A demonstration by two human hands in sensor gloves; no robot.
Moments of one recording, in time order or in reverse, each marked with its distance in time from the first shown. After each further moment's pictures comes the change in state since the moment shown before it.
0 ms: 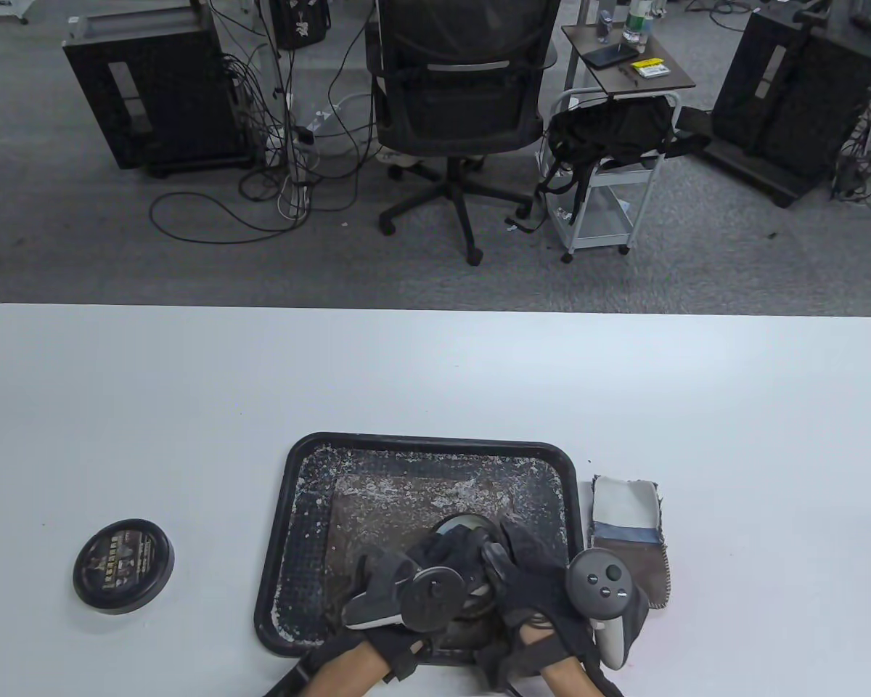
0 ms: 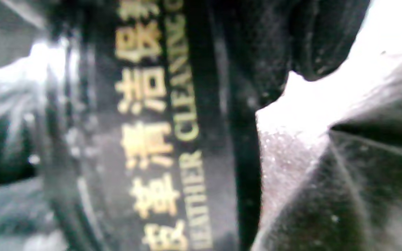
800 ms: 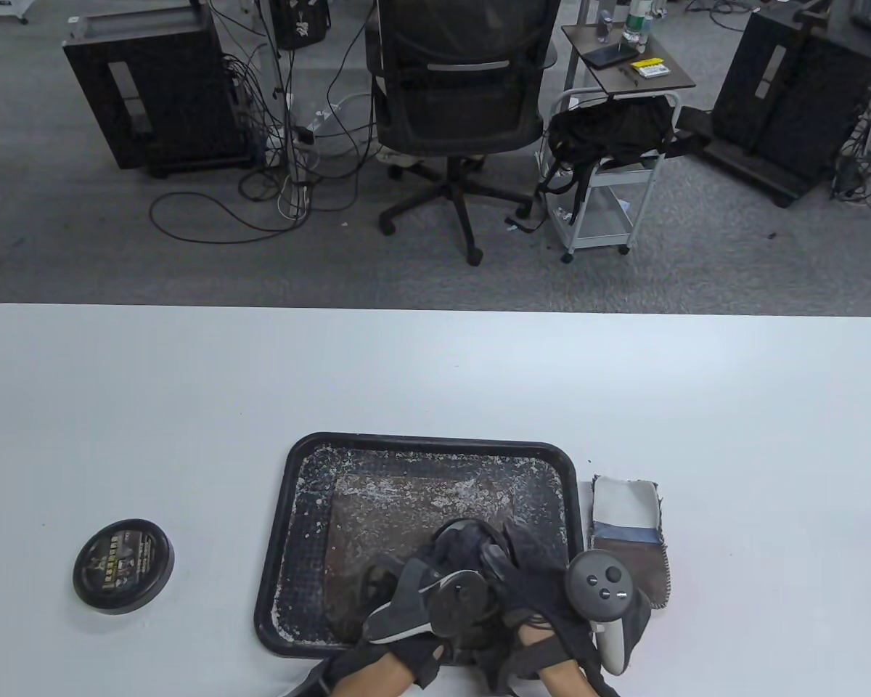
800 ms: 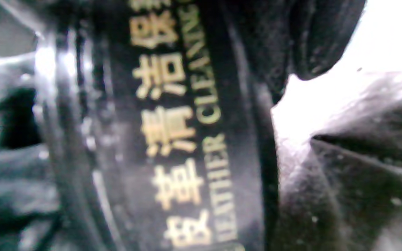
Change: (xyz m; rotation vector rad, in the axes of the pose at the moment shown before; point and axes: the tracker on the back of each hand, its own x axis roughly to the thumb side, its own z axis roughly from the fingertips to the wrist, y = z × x) left_hand 0.014 -0.001 -0.005 0.001 0.177 -0.074; right_hand 0.005 -0.003 0.004 -0.025 0.053 0.057
